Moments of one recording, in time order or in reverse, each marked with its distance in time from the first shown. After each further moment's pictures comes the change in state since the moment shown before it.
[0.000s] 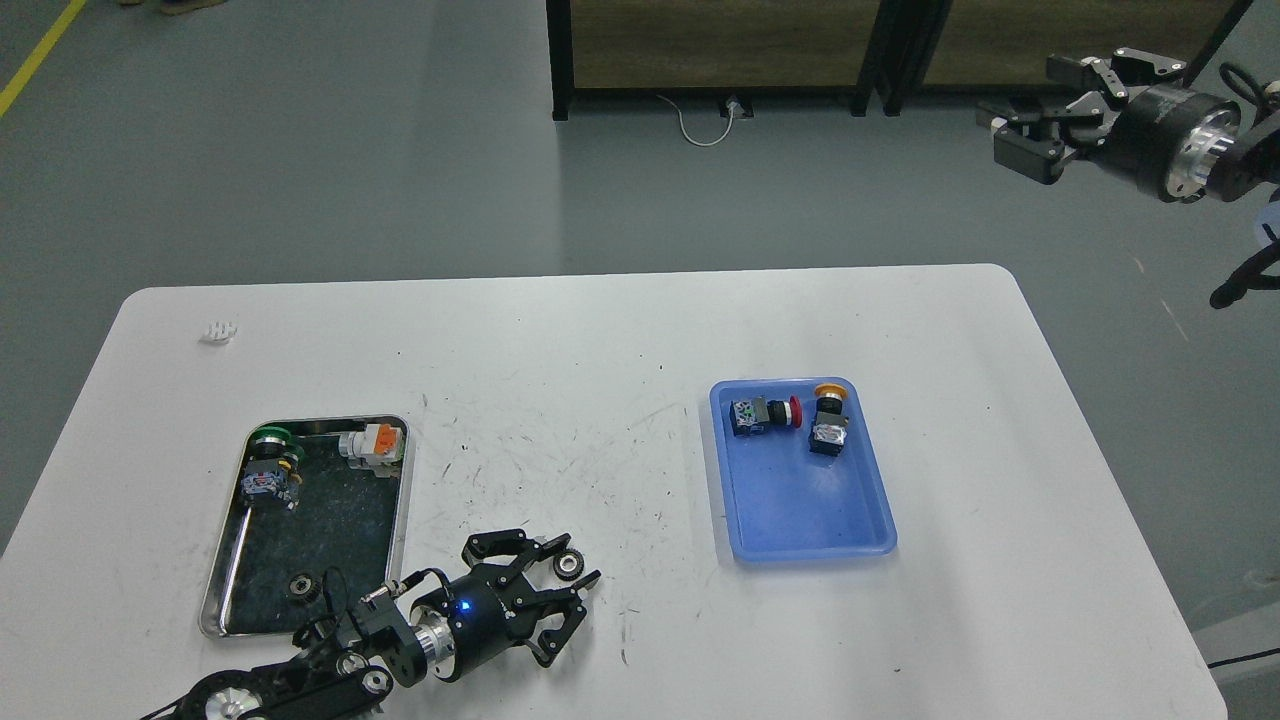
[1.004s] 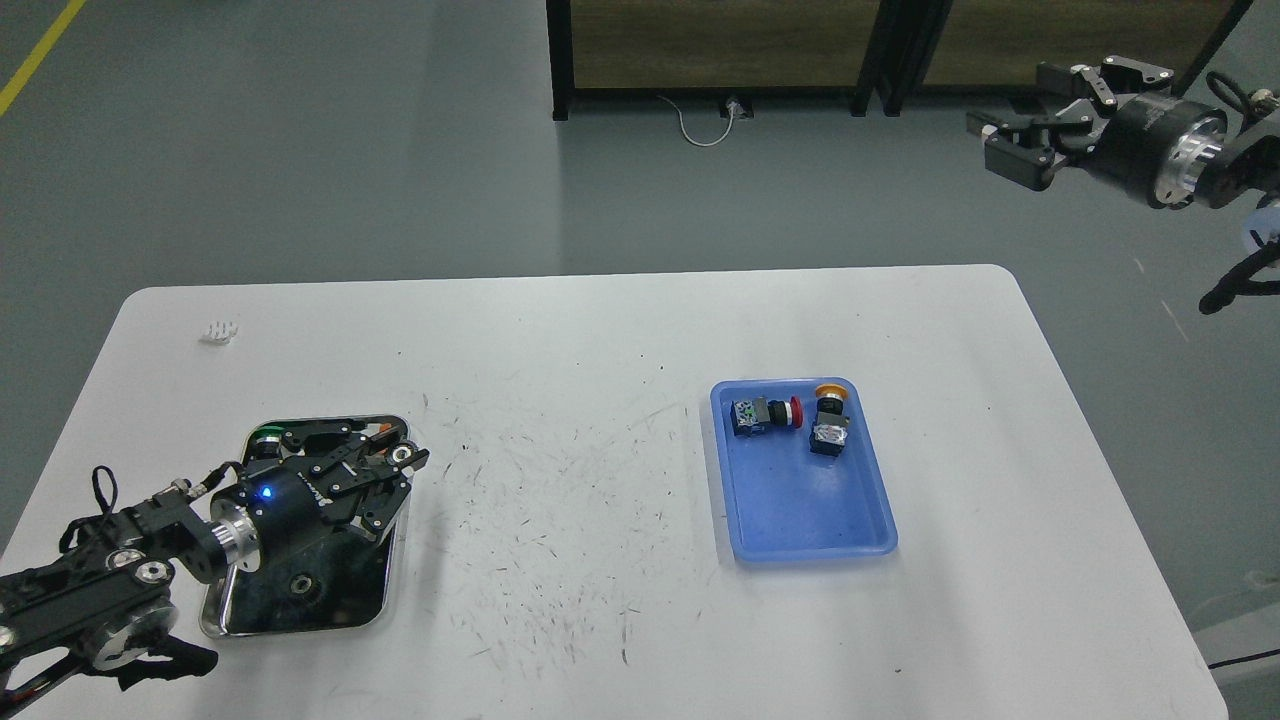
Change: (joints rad) left arm -0.080 0.492 -0.091 -0.216 -0.192 -0.091 0.003; right arm -0.015 0.019 0.008 -0.006 -0.004 -0.001 0.002
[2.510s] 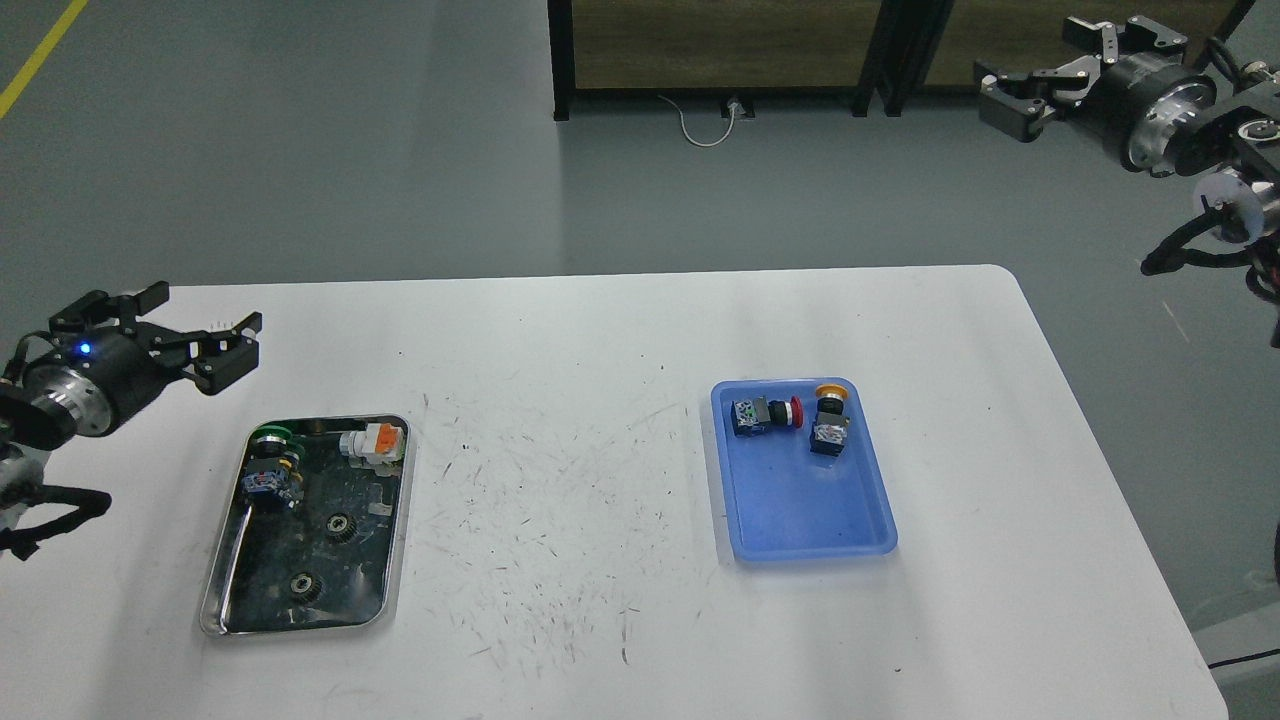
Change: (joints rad) left arm -0.211 0.085 -0.202 0.175 -0.257 0.042 0.146; right arm 0.040 0.102 0.123 -0.074 0.009 -0.202 -0.118
